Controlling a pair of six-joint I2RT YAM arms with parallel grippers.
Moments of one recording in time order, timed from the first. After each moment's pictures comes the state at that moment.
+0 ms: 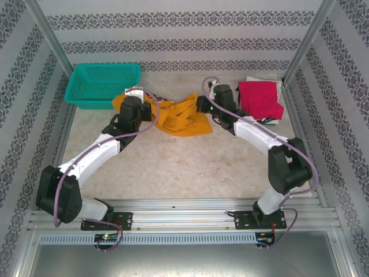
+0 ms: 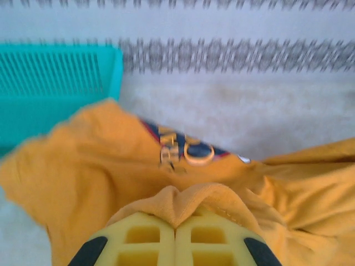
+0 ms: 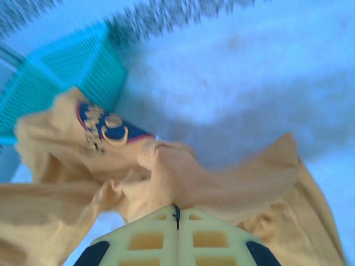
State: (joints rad) left arm -0.39 1.38 1.03 -0.03 -0.32 -0.17; right arm 0.40 1.65 1.20 0.02 -0.15 0.52
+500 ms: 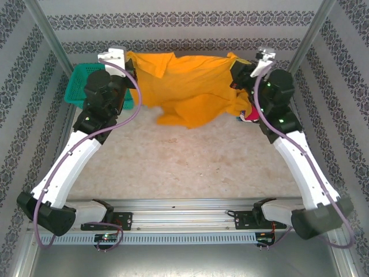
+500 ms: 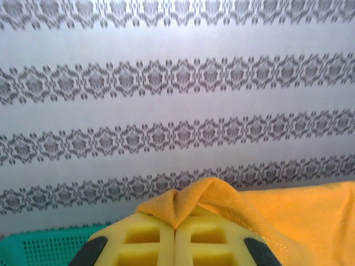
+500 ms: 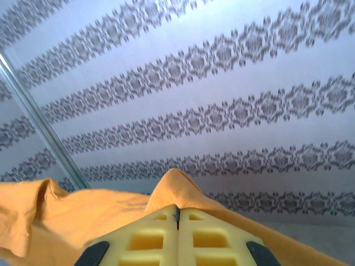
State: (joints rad) left arm -0.38 1.25 1.43 -0.08 -0.31 0.06; right arm 0.28 1.19 1.35 -0.06 -0.14 0.37
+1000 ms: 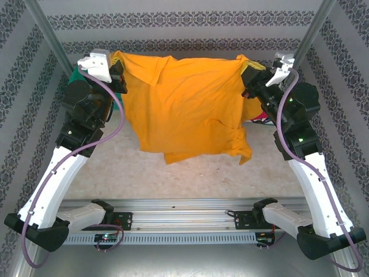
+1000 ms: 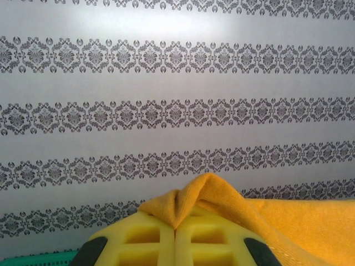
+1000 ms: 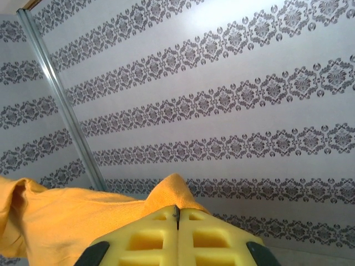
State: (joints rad) left arm -0.38 1.11 1.42 -0.11 -0.26 0.04; right arm 0.28 1.03 1.36 -0.14 -0.20 0.34
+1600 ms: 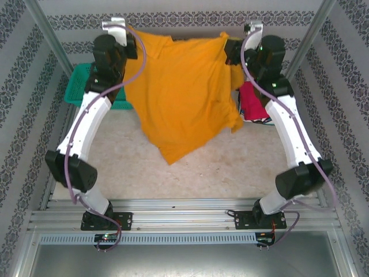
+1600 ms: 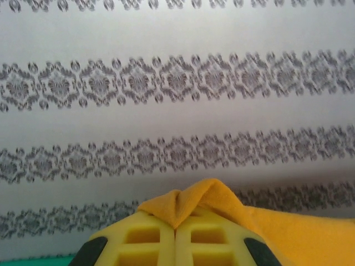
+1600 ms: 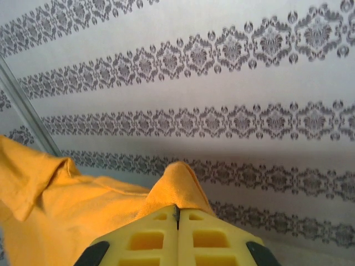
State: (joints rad) left arm -0.20 1.72 1.93 -0.15 -0.17 0.02; right arm 0.19 1.61 1.83 -0.21 -0.30 0.26
